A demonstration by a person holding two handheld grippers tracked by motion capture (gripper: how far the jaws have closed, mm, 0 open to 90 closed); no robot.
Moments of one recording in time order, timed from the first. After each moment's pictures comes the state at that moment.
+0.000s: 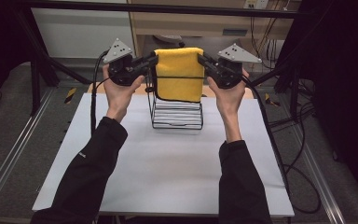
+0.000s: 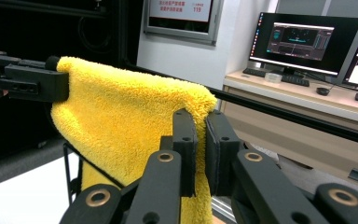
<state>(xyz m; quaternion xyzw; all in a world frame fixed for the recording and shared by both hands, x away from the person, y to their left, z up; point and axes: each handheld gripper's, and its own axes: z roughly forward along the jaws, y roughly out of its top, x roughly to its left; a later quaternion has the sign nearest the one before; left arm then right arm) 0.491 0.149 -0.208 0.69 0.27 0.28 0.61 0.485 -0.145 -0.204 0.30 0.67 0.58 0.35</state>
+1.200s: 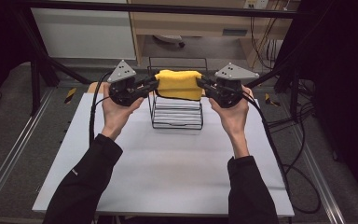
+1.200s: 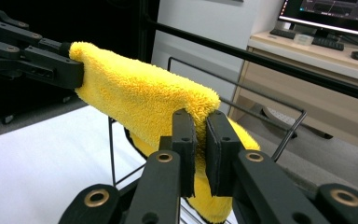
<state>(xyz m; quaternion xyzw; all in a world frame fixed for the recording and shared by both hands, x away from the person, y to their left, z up) 0.464 0.149 -0.242 0.74 0.27 0.25 0.56 0.453 -0.148 -0.231 0.30 0.73 0.53 0.31</state>
